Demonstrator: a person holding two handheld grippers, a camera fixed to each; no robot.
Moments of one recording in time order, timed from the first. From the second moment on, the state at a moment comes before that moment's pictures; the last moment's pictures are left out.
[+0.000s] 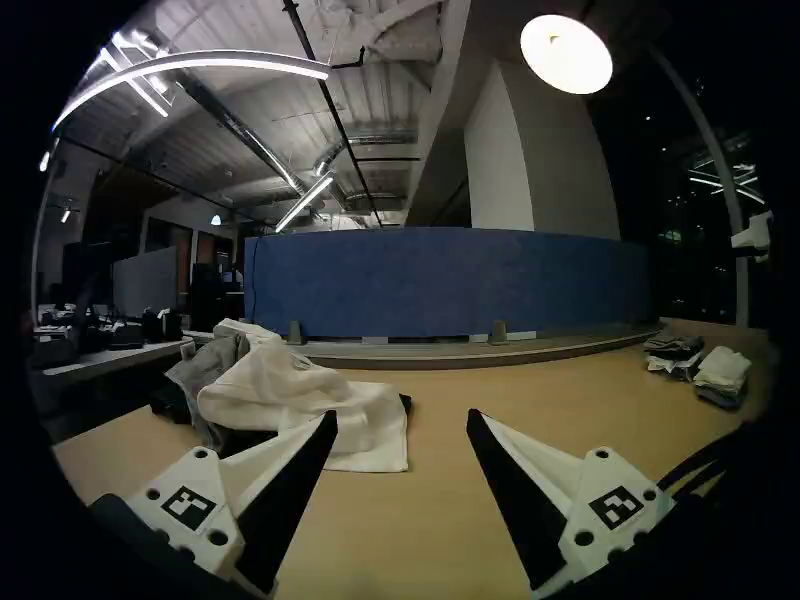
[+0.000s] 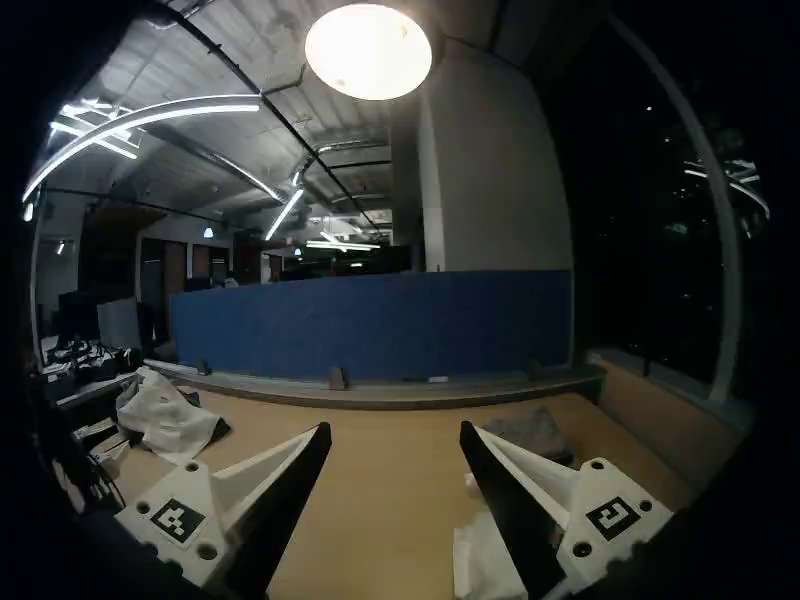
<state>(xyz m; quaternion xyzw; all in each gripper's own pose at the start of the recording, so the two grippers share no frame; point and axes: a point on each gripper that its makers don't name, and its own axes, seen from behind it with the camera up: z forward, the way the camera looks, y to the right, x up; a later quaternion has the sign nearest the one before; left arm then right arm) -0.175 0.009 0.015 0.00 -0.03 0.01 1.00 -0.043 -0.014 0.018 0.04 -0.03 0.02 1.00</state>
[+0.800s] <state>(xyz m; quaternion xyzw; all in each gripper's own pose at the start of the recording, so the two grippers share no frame) -0.176 0.011 0.015 0.00 -0.03 0.01 1.00 -0.115 0.029 0.027 -0.01 0.00 0.03 1.00</state>
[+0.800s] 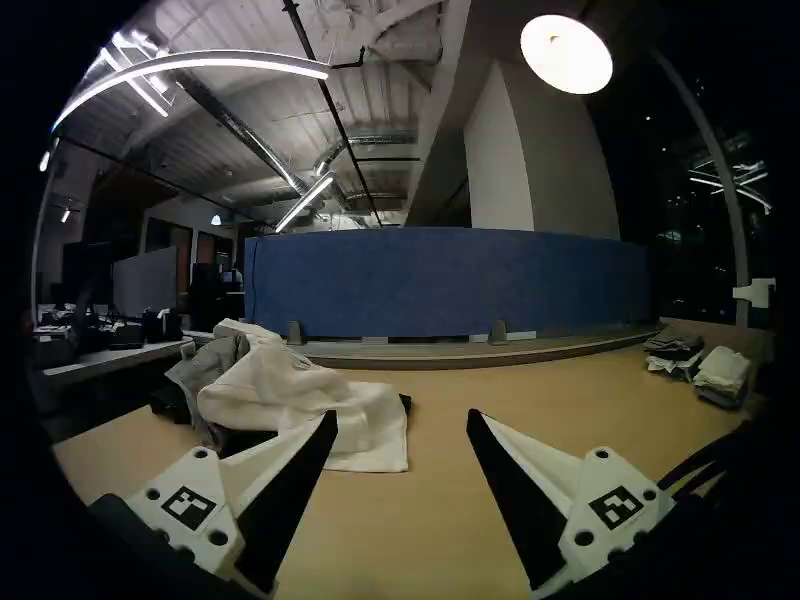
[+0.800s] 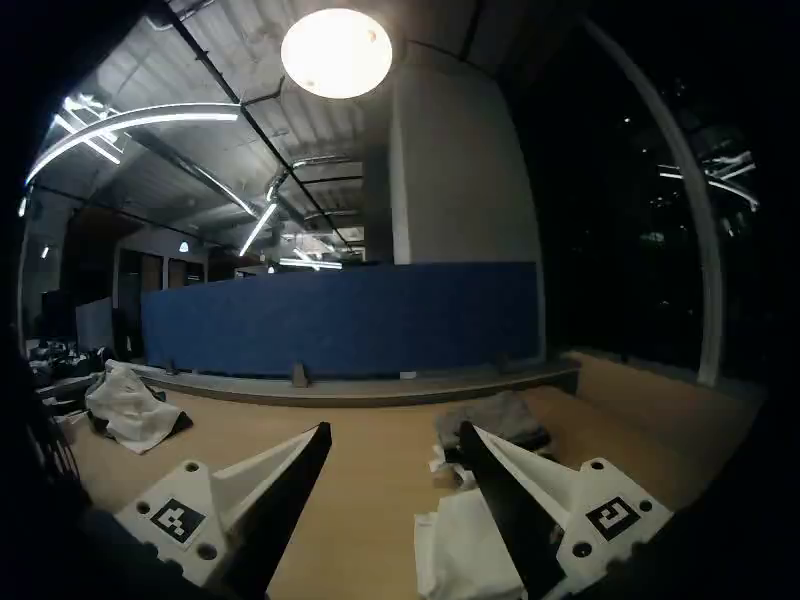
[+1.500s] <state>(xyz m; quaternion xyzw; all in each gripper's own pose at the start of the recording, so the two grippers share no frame) -0.175 0.011 0.016 0.01 -0.03 0.01 1.00 -0.174 0.025 0.030 0.00 -0.01 0.03 1.00</state>
